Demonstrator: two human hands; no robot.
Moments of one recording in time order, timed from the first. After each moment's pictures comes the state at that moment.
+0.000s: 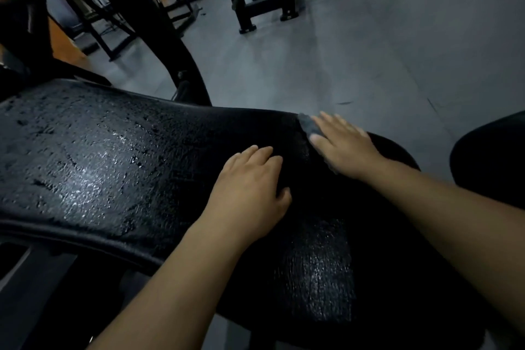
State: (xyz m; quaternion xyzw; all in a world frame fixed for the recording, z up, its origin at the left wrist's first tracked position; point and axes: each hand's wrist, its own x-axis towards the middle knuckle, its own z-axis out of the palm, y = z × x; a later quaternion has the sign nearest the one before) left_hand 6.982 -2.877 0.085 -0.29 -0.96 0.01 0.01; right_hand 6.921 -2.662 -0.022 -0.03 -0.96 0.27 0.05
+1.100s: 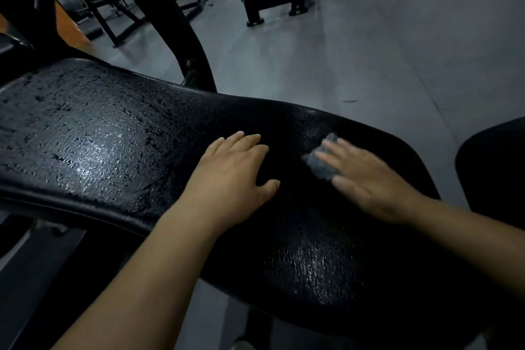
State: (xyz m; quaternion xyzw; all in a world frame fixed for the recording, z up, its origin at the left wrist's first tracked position) left_hand 6.978 -2.916 0.103 -0.26 -0.96 0.04 -0.01; right_hand 7.002 -2.661 -0.033 0.17 -0.95 0.26 0.08
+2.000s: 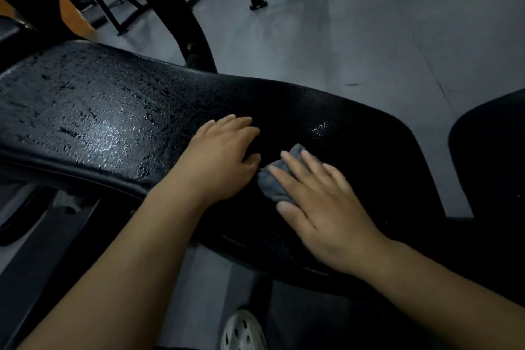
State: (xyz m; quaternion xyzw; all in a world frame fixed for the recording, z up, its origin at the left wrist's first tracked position) left_hand 6.989 -2.920 0.103 -0.26 -0.97 0.04 -0.01; right_hand 7.088 -2.758 0.002 0.13 -0.95 0.28 0.10
